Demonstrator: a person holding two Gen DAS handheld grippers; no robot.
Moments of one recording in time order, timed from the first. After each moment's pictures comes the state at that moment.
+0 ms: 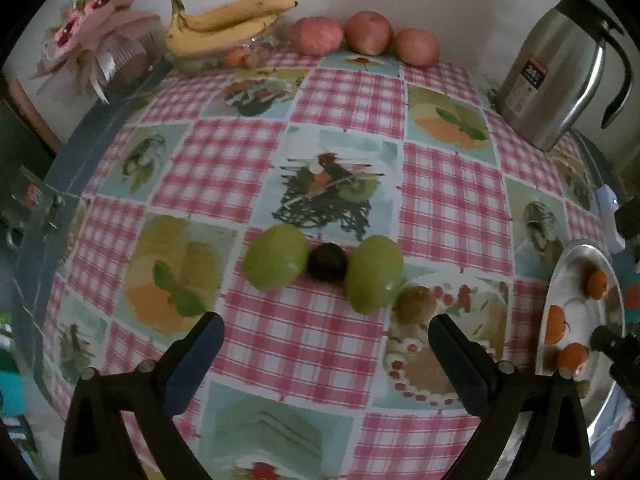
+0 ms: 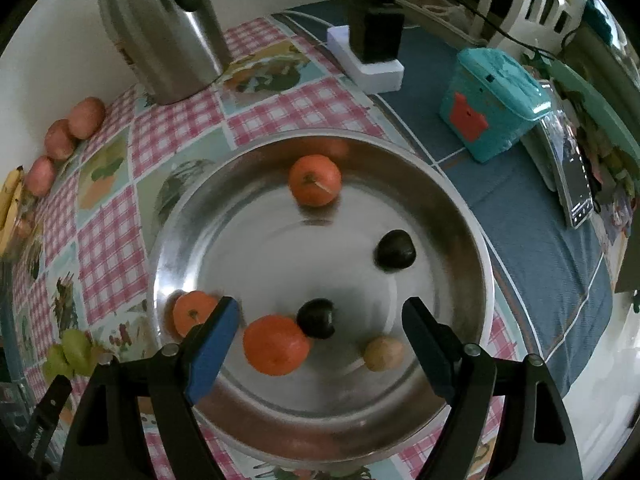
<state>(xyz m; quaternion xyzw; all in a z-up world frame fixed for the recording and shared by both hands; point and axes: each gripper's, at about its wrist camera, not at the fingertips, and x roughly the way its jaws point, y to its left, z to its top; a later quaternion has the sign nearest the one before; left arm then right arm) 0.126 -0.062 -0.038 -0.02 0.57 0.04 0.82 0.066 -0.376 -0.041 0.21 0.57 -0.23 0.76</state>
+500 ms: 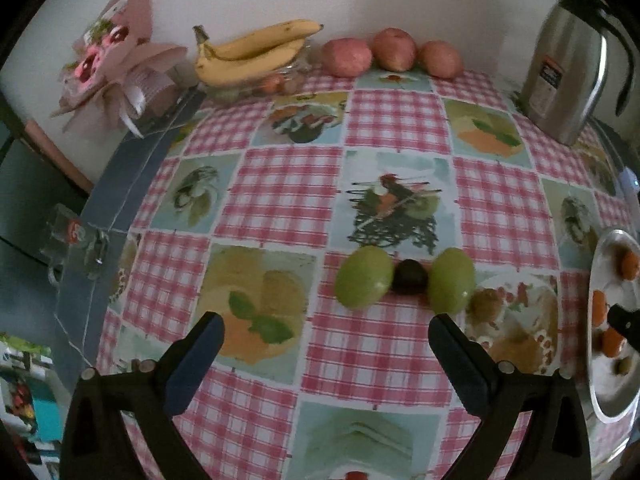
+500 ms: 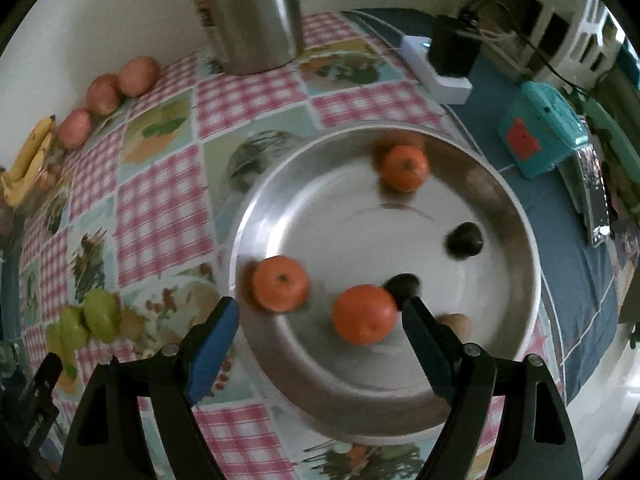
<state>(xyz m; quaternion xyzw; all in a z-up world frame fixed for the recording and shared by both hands) 0.122 -0.020 -0.022 0.04 0.54 0.06 0.84 0.081 -0.308 -0.039 0.16 0.58 -0.18 0.78</state>
